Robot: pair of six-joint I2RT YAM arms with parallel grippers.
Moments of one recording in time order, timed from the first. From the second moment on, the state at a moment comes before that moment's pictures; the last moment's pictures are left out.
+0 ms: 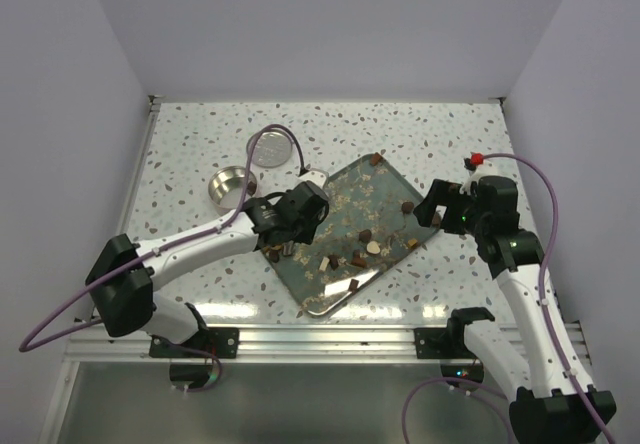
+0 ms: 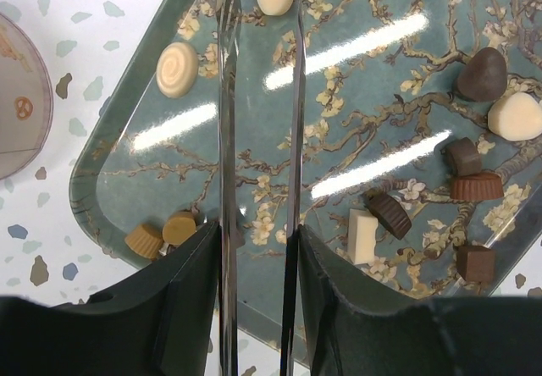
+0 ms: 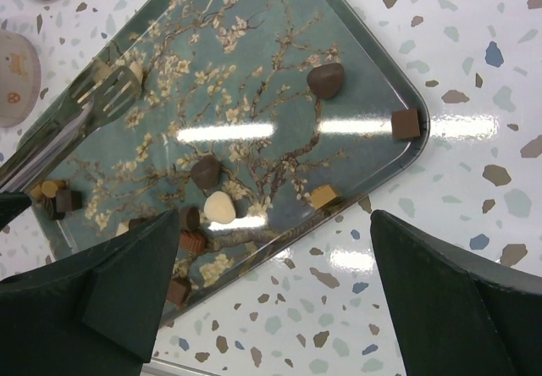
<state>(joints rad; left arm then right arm) -0.92 1.45 1.08 -0.60 -0.38 -0.46 0.10 0.79 0.82 -0.66 -0.15 0.32</state>
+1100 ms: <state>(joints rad) -0.79 1.26 1.07 -0.59 -0.37 -0.47 0.10 0.80 0.82 -0.66 -0.15 0.32</state>
